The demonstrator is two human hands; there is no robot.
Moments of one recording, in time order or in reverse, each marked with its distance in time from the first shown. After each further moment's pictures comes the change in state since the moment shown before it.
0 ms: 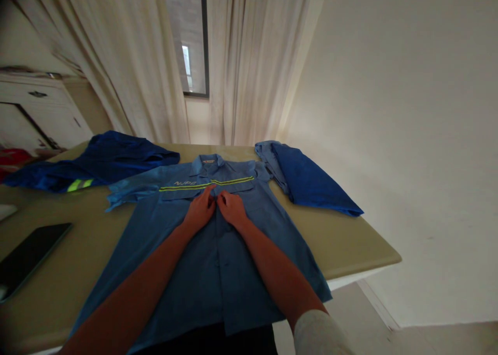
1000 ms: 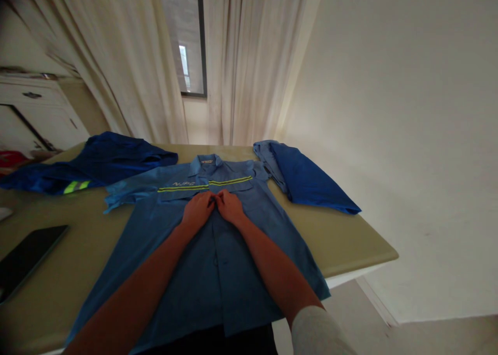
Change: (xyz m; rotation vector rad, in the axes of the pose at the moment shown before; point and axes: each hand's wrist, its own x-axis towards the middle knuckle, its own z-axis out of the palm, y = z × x) left_hand 0.001 0.017 -0.012 0.300 -0.105 -0.060; right_hand 0.009 0.011 0.012 0.119 -0.060 0.087
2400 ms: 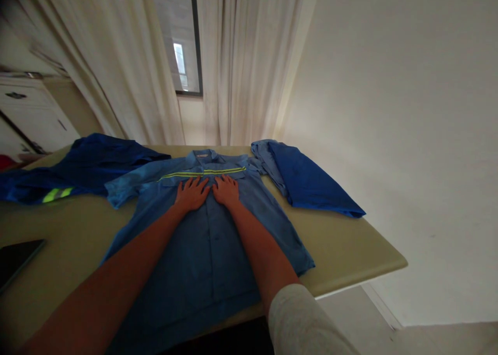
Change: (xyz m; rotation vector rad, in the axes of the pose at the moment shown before) left_hand 0.081 -0.056 0.030 0.129 -0.068 -0.074; right_hand 0.081 0.020 0.008 -0.300 0.067 0.001
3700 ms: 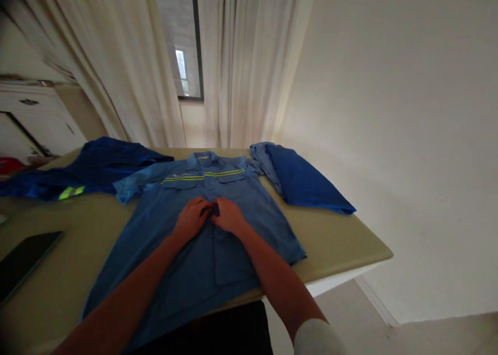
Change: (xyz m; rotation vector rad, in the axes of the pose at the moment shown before) left_hand -0.102 0.038 -0.029 -0.214 0.107 0.229; right_hand -0.108 -0.018 -0.049 0.179 -0.119 -0.169
